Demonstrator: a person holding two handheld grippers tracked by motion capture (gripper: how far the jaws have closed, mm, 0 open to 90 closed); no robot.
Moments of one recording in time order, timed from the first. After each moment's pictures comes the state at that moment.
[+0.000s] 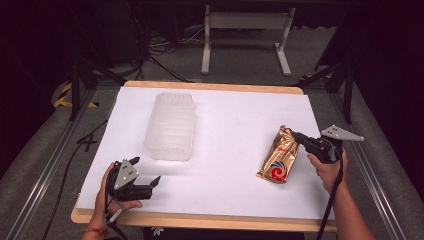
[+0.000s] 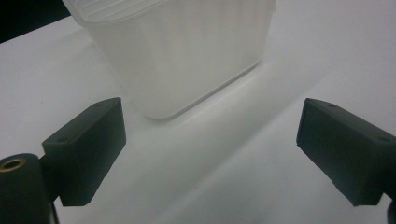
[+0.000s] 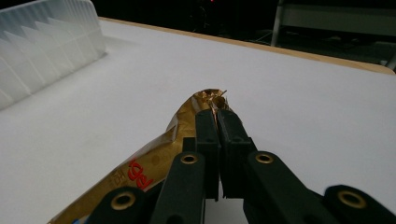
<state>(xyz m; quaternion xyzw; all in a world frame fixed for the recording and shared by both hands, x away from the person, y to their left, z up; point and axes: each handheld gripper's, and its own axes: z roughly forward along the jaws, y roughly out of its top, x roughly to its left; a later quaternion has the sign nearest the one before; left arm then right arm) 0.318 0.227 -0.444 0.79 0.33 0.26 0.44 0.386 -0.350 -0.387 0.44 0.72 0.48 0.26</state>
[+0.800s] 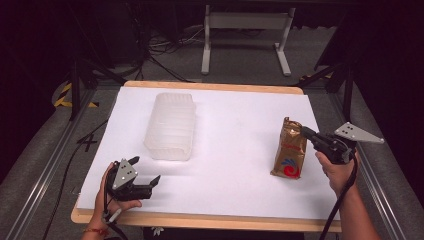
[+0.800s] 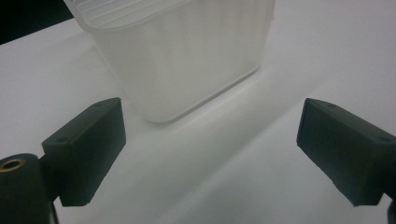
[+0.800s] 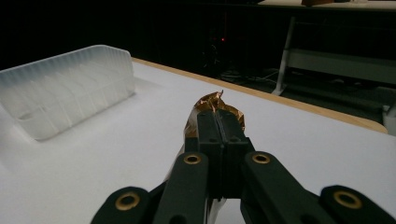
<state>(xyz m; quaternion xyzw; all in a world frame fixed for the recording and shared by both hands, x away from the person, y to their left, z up) 0.317 0.228 -0.442 0.79 0.34 0.26 0.44 0.361 -0.346 -0.345 0.39 0.70 0.52 0.29</state>
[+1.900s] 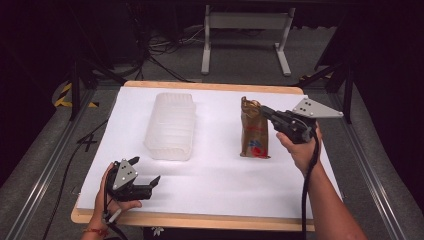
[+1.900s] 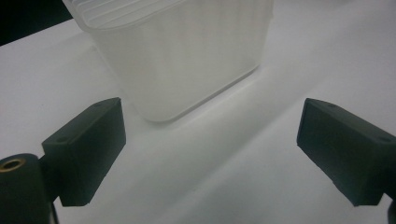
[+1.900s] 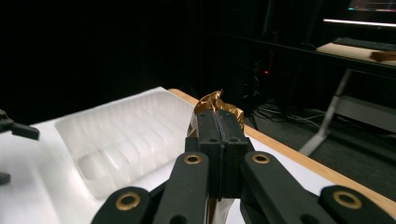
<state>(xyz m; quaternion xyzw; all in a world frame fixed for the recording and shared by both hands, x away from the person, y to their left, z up) 0.317 0.228 -0.443 0.79 0.33 0.26 0.44 0.386 -0.233 -0.287 0.29 0.73 0.56 0.27</state>
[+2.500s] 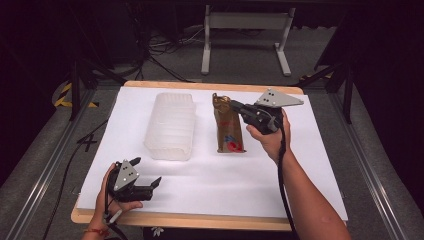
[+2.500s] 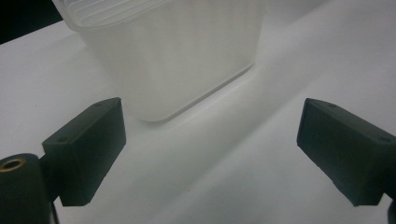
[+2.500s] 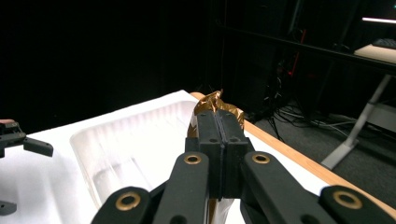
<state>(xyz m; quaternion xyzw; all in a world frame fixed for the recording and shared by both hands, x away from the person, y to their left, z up) 0.316 0.226 -0.444 0.79 0.33 0.26 0.45 0.415 -0.162 -0.286 0.25 0.75 0.56 0.25</state>
